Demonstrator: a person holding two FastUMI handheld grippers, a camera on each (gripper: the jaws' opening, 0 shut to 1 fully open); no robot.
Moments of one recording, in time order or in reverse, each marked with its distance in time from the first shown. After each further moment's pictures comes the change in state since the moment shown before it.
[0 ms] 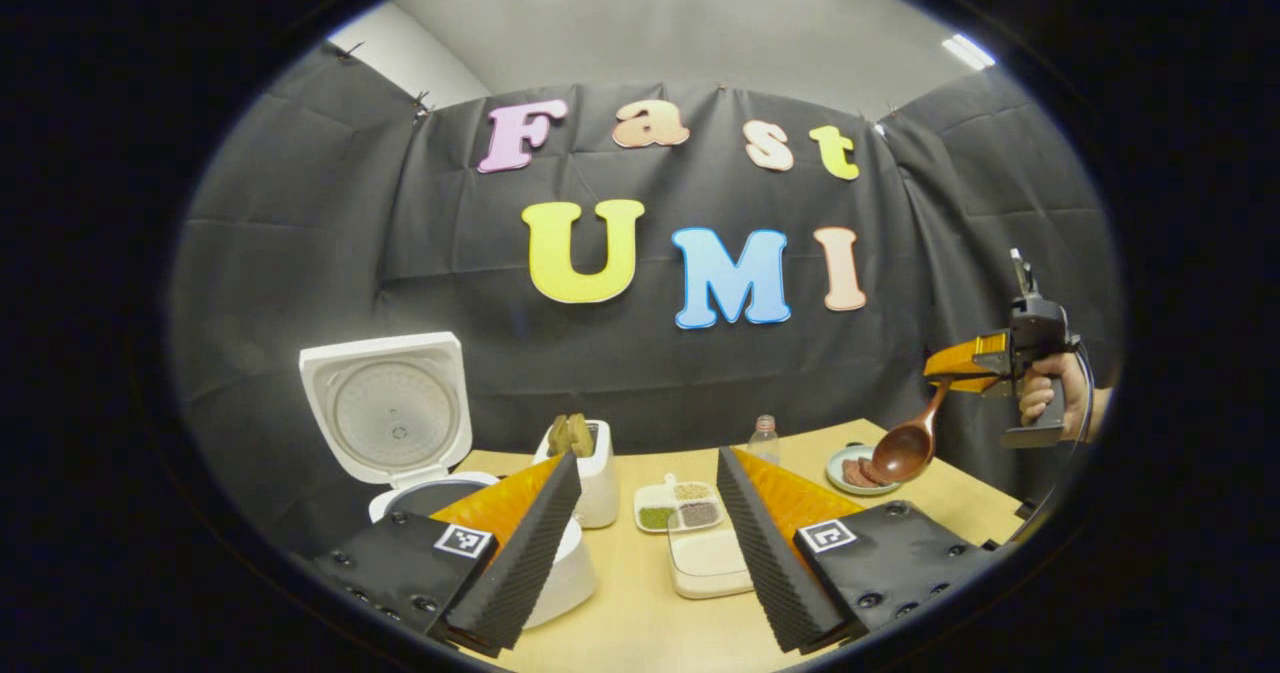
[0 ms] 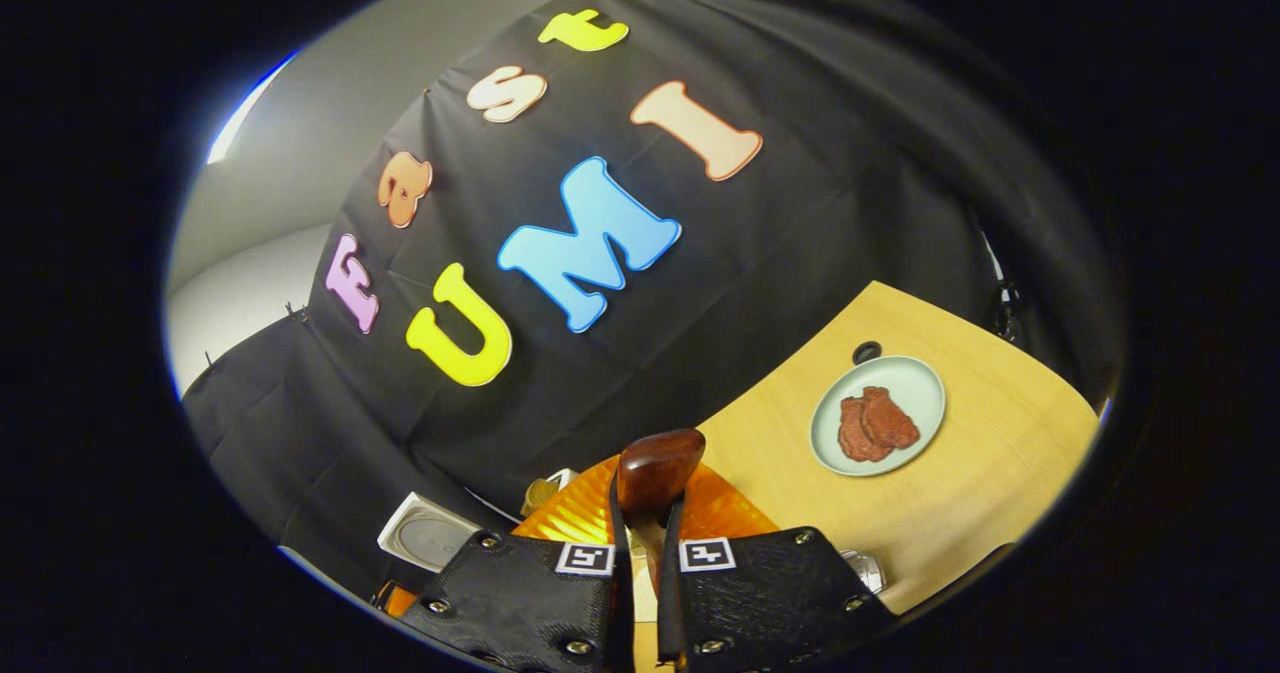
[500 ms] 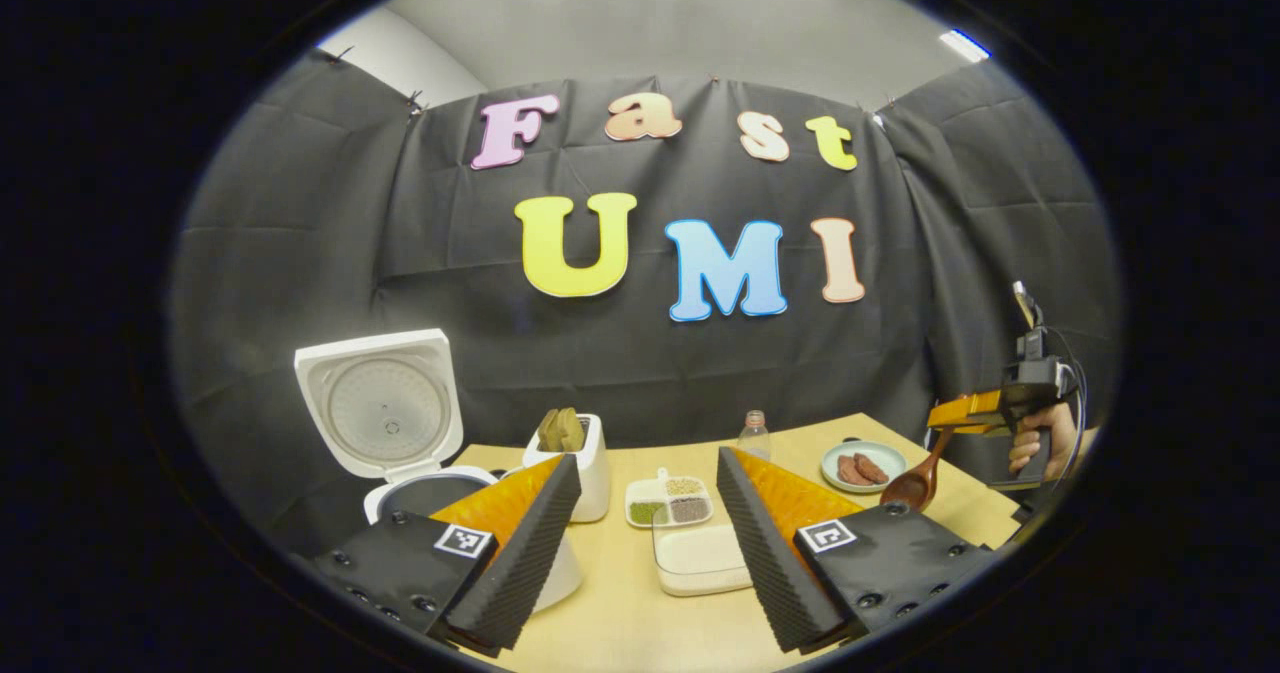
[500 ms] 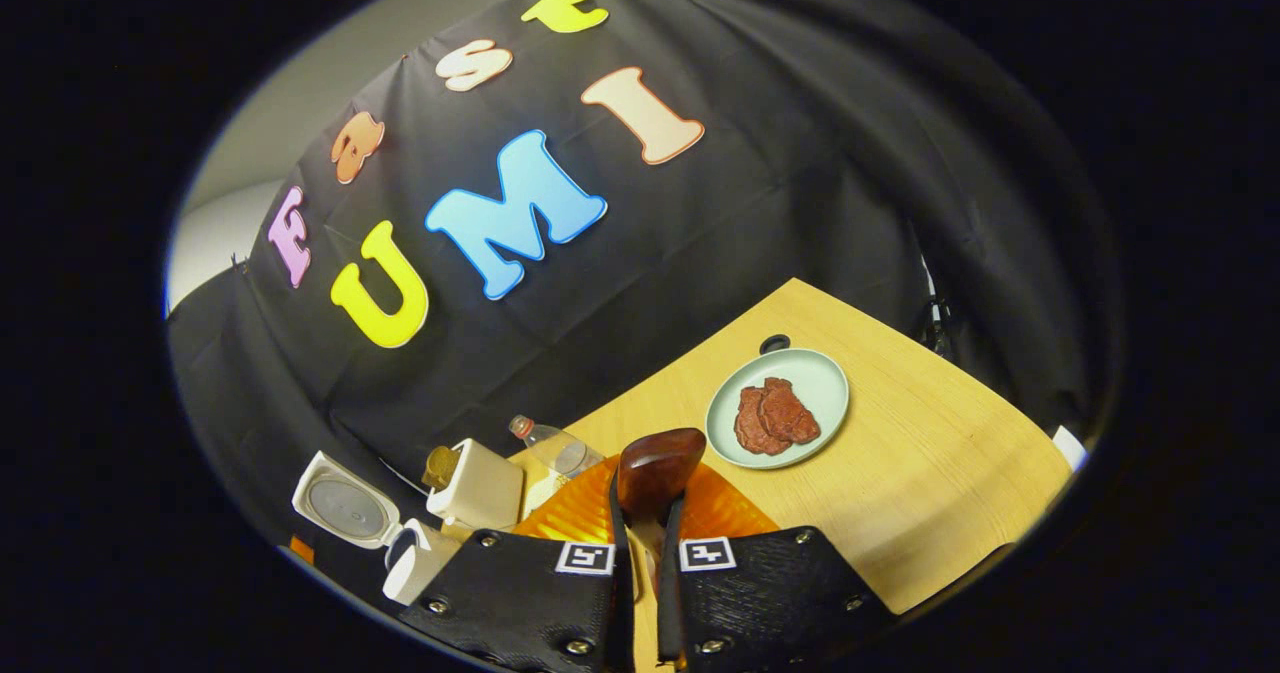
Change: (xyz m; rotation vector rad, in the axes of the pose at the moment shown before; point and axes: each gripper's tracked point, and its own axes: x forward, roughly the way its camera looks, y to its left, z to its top) left arm 0.000 -0.020 0.001 0.010 0.030 0.018; right arm 0.000 -0.077 -0.042 -0.135 0.054 -0.189
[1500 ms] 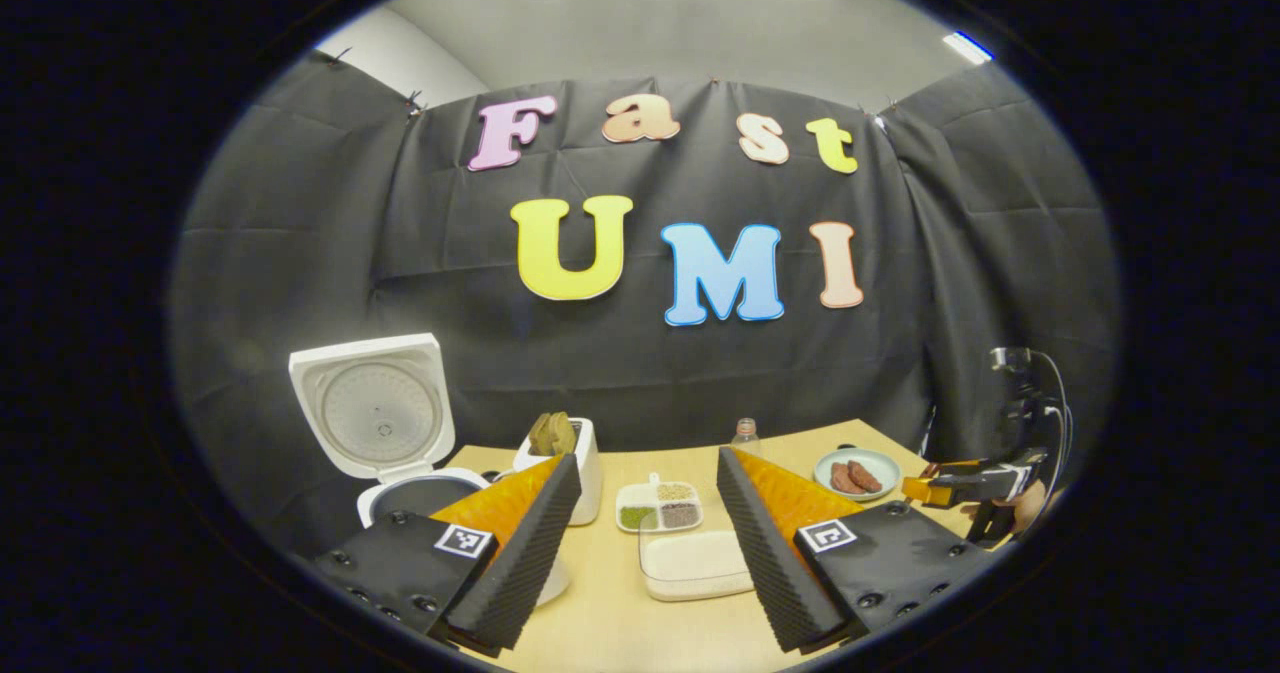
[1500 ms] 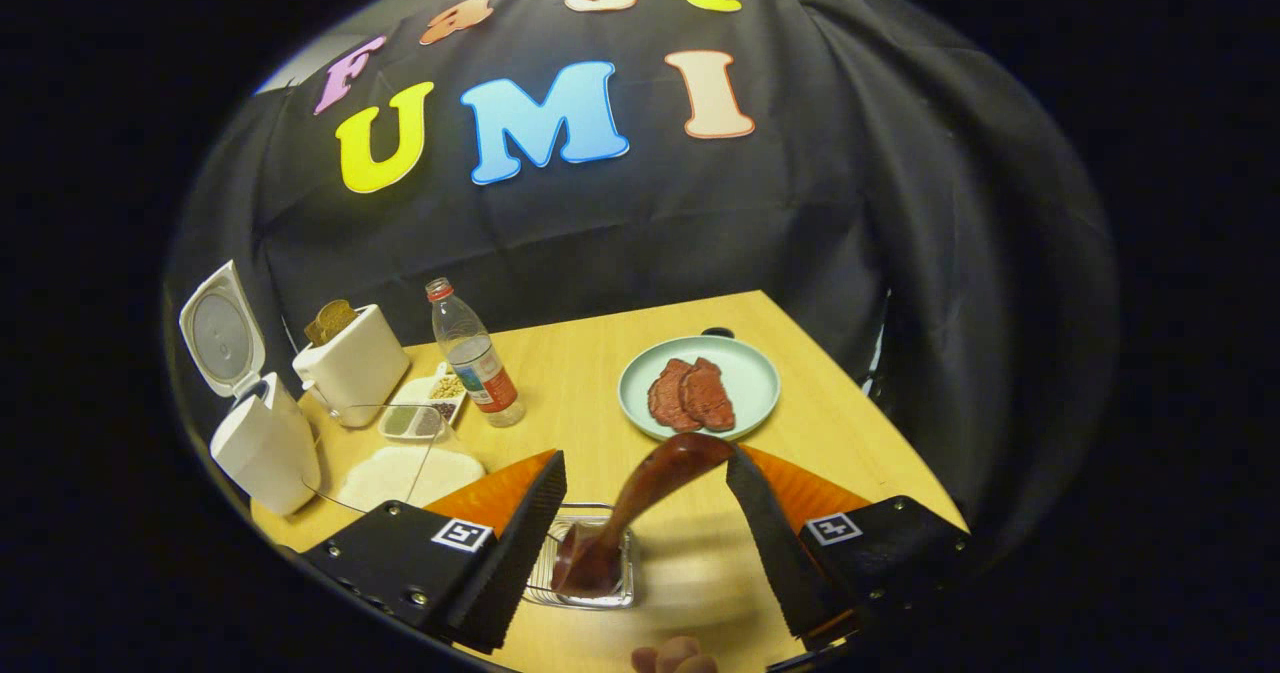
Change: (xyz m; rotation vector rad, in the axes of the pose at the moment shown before) left arm 0.012 -0.024 0.015 -0.024 -0.010 -0.007; right arm -0.017 -0.044 -0.041 -0.466 -0.026 -0.201
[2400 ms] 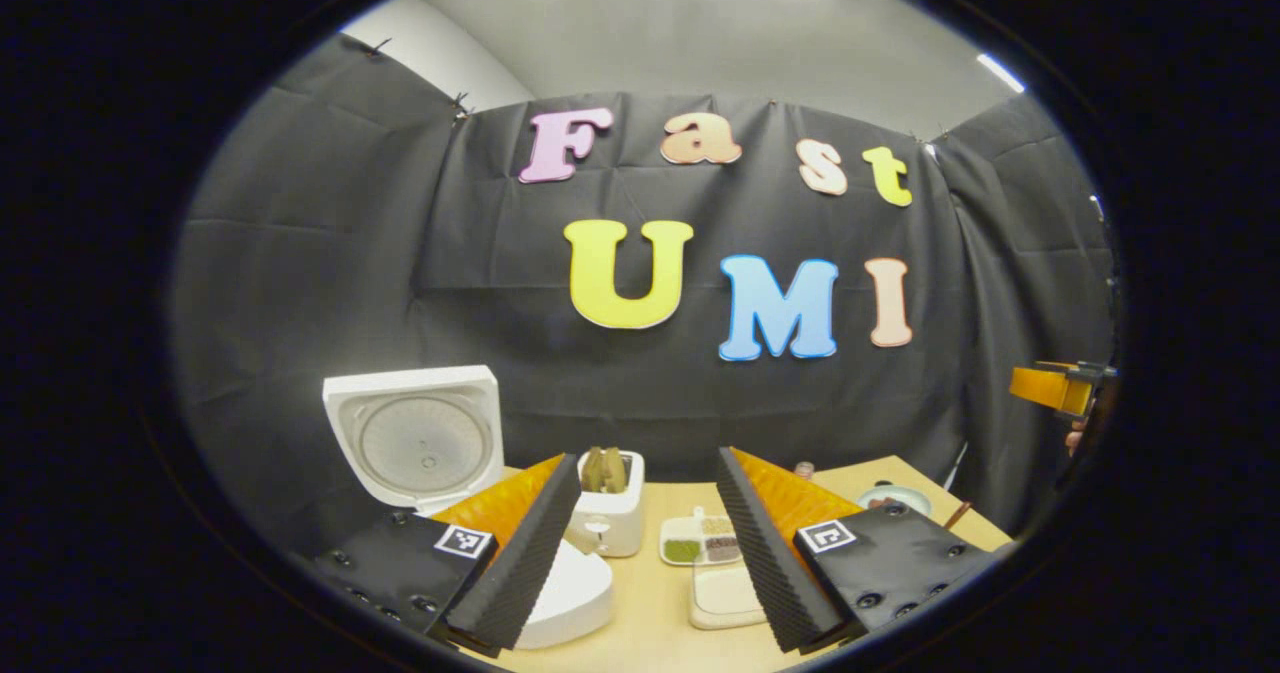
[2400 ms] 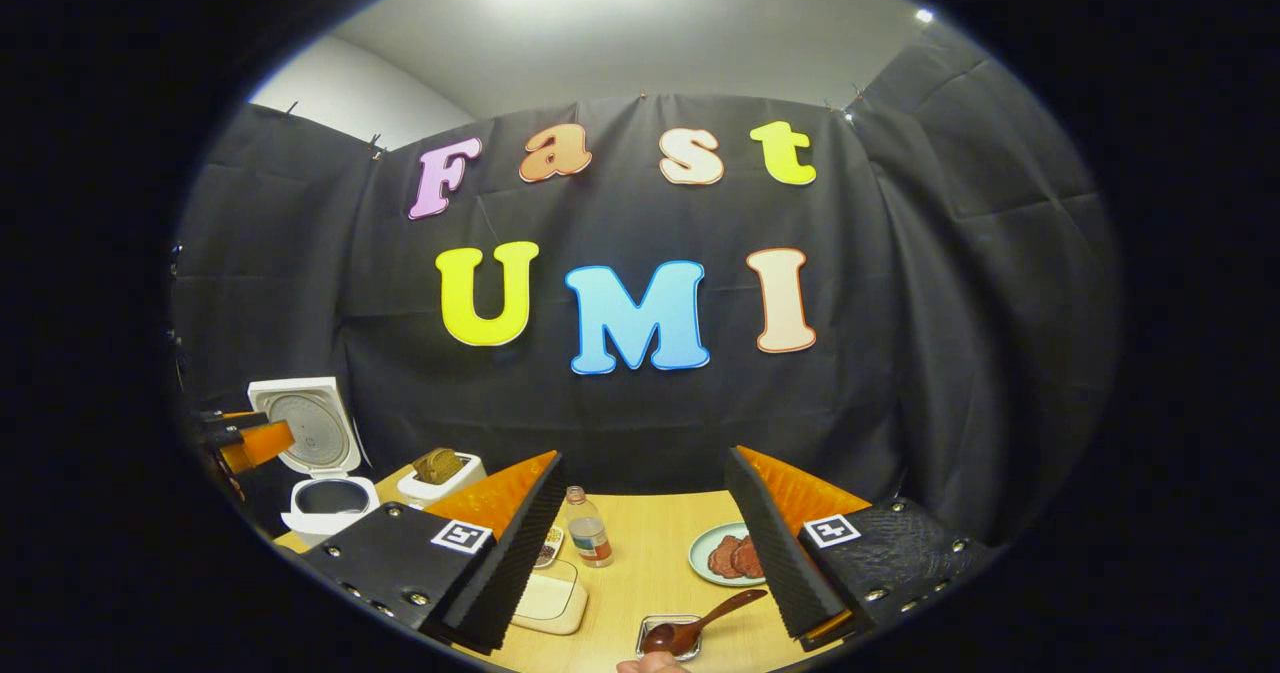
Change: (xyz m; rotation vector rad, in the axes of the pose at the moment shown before) left arm 0.026 0.114 0.061 -0.052 -0.056 0.129; right arm -0.129 0.121 0.194 -0.065 -0.401 0.136
